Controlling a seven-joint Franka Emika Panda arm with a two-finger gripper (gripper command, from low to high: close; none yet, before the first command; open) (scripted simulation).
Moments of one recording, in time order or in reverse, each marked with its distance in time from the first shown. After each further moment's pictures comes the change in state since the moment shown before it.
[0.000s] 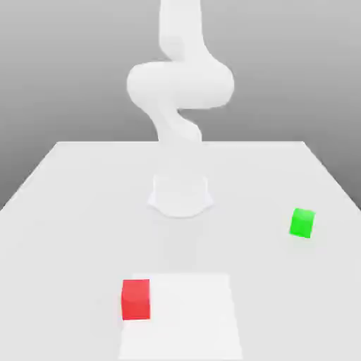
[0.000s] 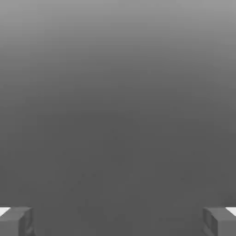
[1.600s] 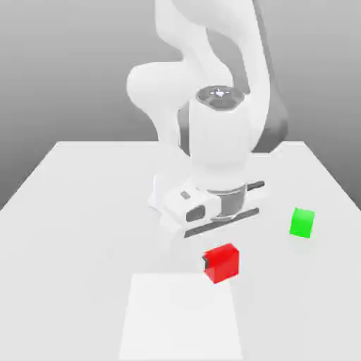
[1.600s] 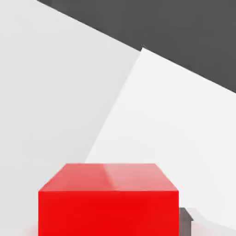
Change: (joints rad) arm 0.276 0.628 0.091 -0.445 0.142 0.369 -0.455
